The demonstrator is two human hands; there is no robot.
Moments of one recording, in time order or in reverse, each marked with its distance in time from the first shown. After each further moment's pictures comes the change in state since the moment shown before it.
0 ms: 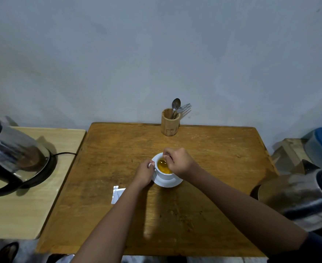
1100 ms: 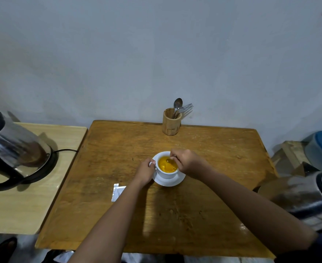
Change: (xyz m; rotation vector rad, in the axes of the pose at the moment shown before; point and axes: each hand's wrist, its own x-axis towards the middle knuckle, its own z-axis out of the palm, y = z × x) left_hand 0.000 0.000 -0.002 0.015 -0.002 0.013; right_hand -0.005 0.020 -0.014 -0.165 -0.103 -0.132
